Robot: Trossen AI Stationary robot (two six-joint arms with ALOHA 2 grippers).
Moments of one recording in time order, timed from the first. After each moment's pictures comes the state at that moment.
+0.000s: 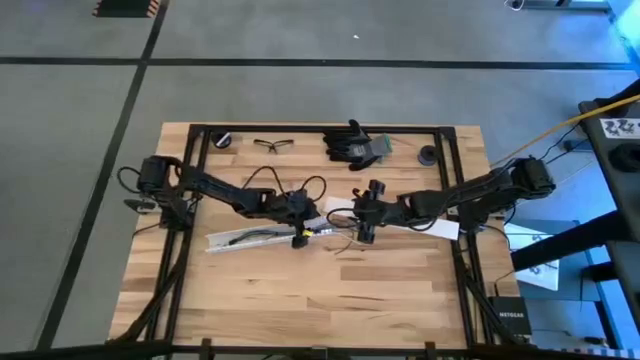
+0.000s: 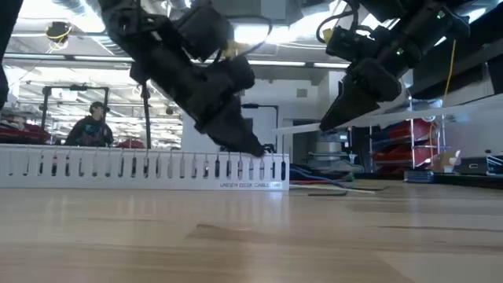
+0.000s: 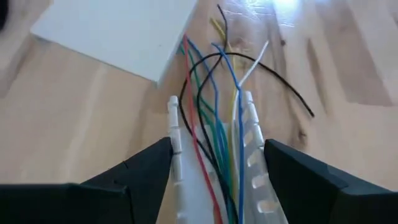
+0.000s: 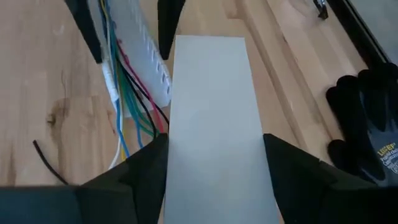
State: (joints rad) left arm -0.01 1.79 0.85 0.24 -0.07 -0.06; right arm 0.15 1.43 0.74 -0.16 0.41 0.13
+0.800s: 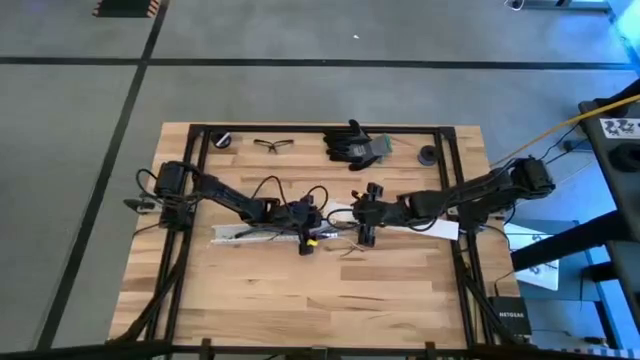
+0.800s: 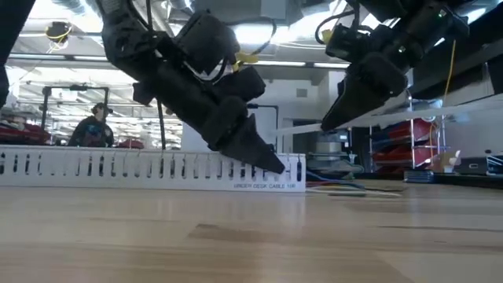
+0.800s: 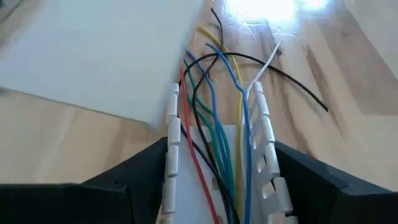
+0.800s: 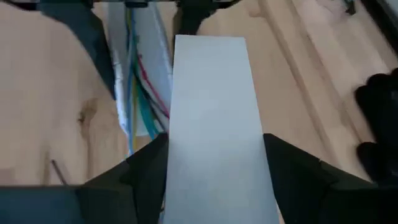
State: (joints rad) left arm -0.06 1.91 0.83 0.54 -0.08 -0.03; right arm 0.15 1.43 0.73 -0.16 0.31 0.16
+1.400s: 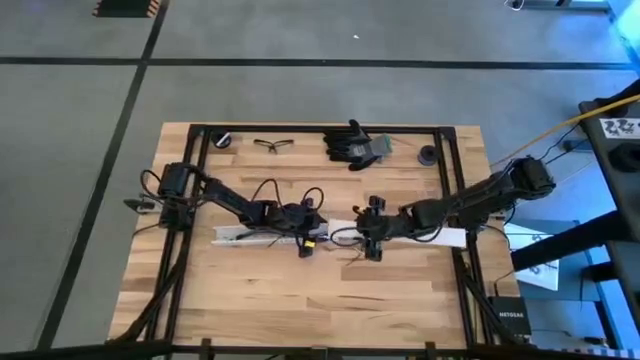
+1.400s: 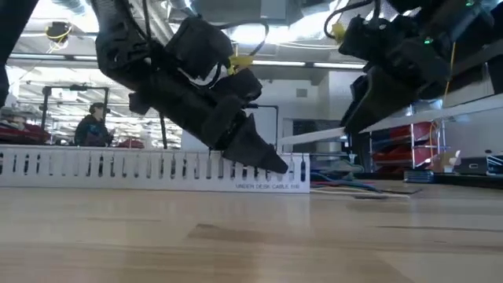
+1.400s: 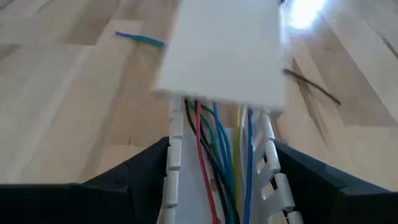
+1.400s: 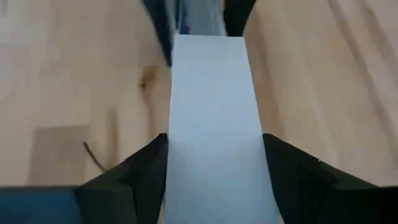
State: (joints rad) left arm -0.08 1.93 0.79 0.56 -0.07 -0.07; right arm 0.27 1.43 0.72 -0.20 0.29 0.26
